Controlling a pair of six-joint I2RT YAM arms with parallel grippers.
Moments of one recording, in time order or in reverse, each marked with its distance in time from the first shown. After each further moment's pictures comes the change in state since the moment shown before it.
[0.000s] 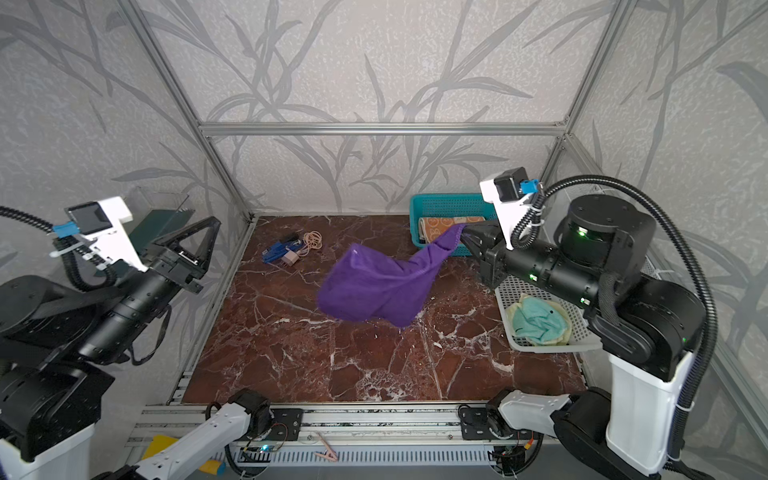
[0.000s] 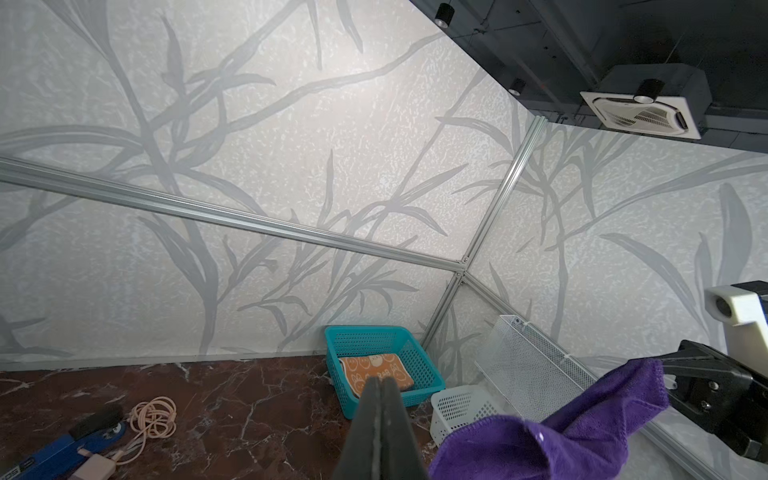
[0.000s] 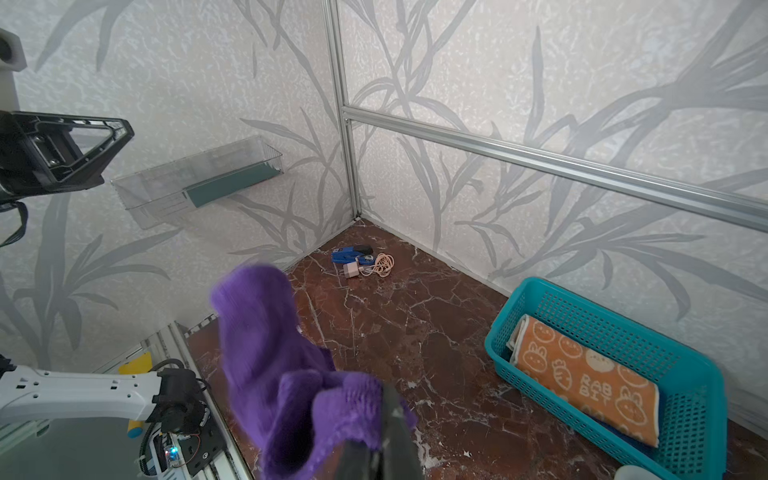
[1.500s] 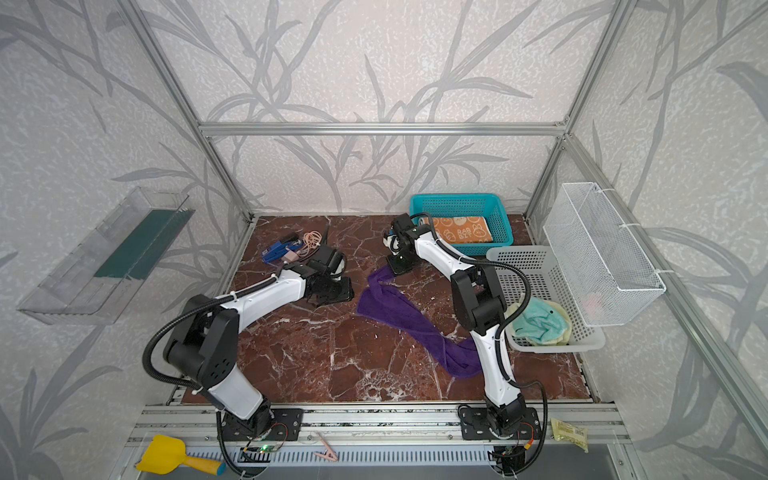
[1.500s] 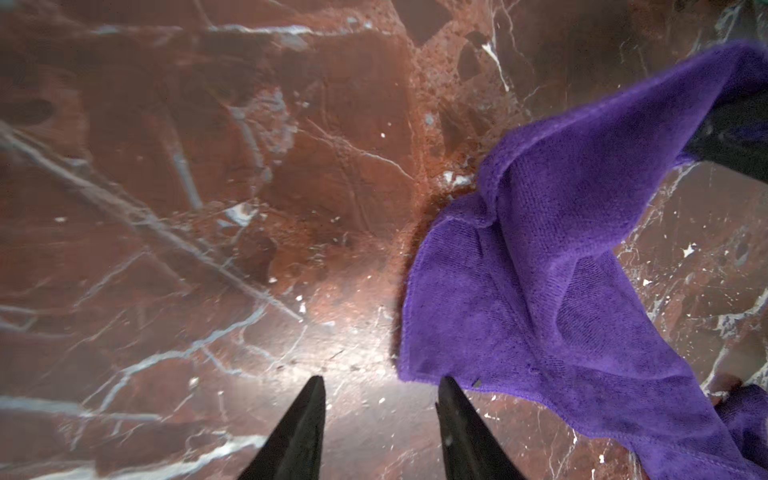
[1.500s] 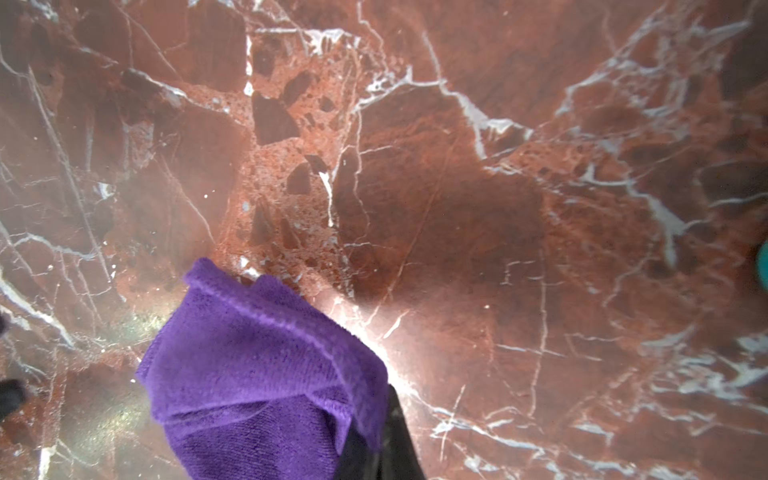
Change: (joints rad) left arm -0.103 0.909 -0.572 0.154 0.042 -0.124; right arm -0.114 1.018 -0.442 0.439 -0.022 -0.033
